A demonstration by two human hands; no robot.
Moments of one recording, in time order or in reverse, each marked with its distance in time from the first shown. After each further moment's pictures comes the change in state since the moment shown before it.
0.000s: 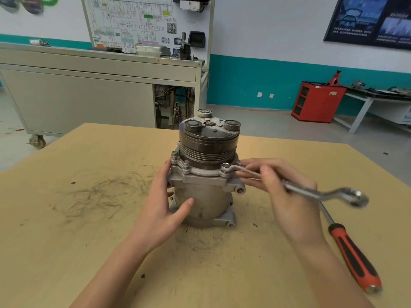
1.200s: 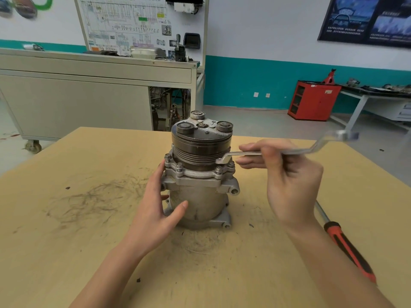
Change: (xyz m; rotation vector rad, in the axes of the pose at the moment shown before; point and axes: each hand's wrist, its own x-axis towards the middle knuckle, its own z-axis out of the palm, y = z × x) left_hand 0.001 0.005 -0.002 0.006 -0.011 -0.010; right_hand 0.024 -0.003 0.002 -0.083 0.126 -0.321
